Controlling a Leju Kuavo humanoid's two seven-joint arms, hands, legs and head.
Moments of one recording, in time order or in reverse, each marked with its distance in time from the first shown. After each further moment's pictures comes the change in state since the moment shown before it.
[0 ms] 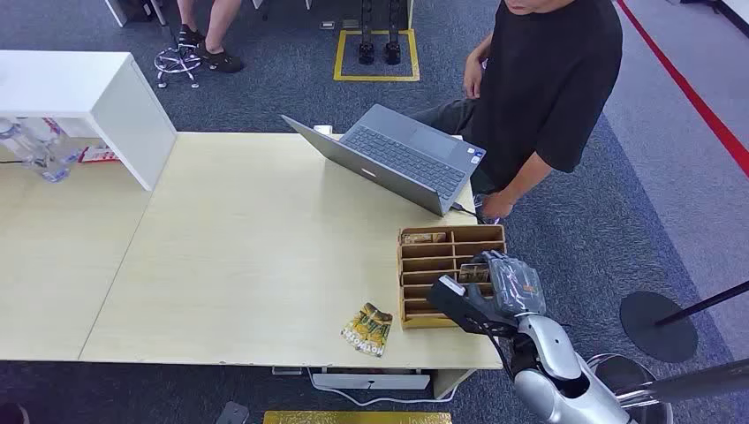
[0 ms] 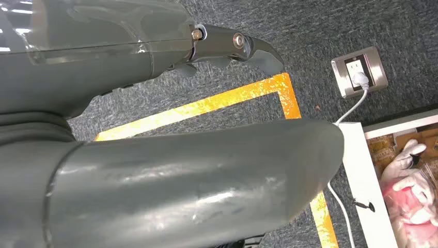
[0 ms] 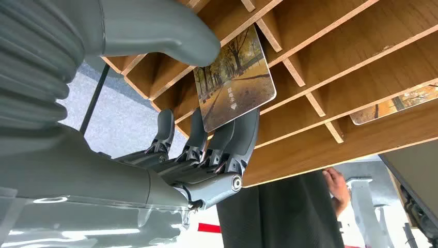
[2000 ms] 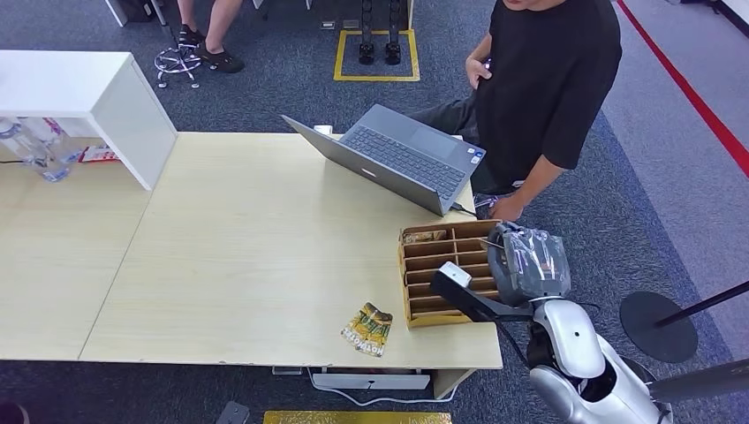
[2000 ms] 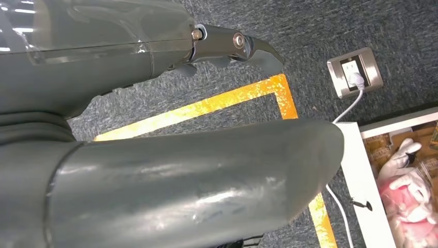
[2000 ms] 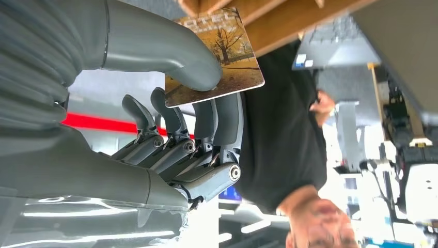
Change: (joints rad) left arm -0.001 0.000 0.000 0.000 -0.011 0.000 -0.010; right arm -0.011 -0.058 -0.047 -0.250 0.256 0.121 0.060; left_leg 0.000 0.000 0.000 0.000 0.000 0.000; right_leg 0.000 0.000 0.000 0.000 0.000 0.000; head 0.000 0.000
